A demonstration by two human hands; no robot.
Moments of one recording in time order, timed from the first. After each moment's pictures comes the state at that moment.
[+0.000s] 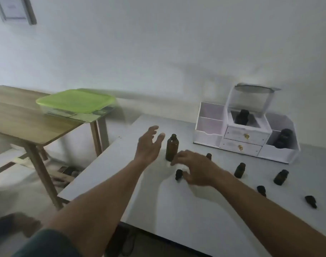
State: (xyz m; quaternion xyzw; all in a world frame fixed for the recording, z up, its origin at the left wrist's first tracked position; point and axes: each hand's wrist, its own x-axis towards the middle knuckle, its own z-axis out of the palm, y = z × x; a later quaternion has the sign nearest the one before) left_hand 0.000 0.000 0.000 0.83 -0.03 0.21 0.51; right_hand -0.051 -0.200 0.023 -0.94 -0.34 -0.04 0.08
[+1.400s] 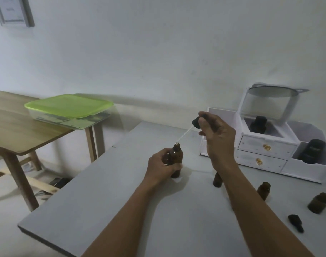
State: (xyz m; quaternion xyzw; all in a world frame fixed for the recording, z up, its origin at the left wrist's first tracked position) left_hand 0.039 -0.028 -0.054 0.80 -0.06 0.13 0.58; right_hand 0.025 -0.185 0.051 -0.69 -0.16 -0.30 0.64
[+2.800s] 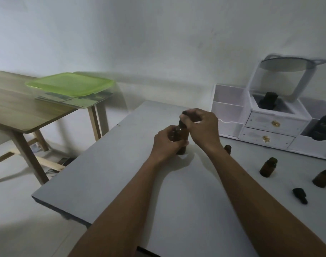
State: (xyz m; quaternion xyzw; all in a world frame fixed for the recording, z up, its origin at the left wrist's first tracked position) left_hand 0.035 -0.032 -0.053 0.80 -0.06 0.12 0.59; right_hand 0.036 -0.155 0.012 -0.82 -0.10 -0.24 0.51
